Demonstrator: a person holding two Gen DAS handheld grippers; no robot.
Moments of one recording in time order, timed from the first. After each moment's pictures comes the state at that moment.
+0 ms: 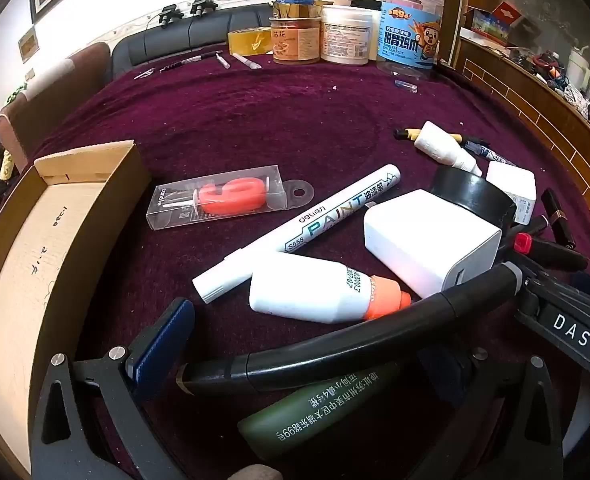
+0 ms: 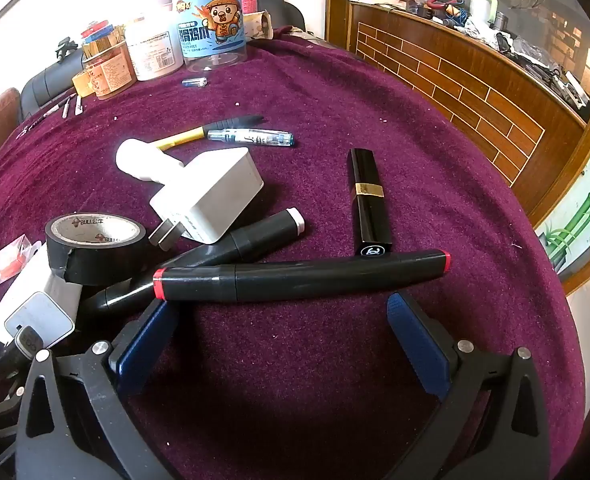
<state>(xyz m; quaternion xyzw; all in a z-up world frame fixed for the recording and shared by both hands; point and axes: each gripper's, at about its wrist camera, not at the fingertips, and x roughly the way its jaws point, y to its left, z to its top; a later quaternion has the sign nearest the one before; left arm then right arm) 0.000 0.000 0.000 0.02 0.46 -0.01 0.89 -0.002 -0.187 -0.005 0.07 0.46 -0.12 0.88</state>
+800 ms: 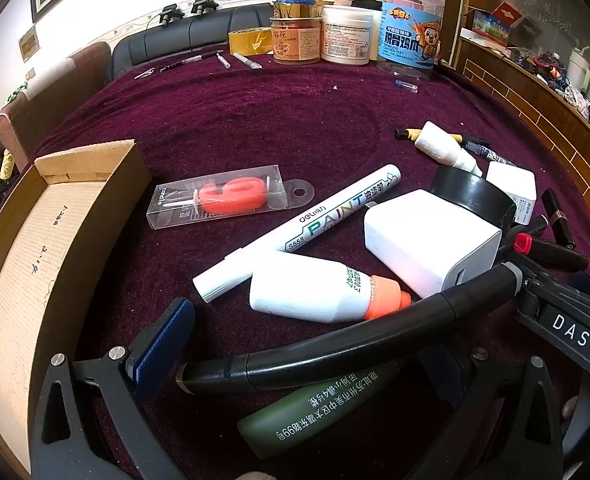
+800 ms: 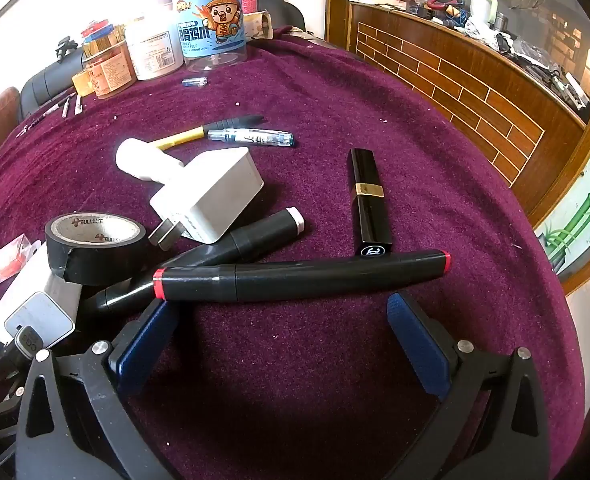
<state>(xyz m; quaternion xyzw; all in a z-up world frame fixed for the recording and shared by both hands) 0.000 0.000 0.000 0.01 0.46 -0.01 0.89 0.003 -0.186 -0.006 0.07 0.46 -0.12 0.88</state>
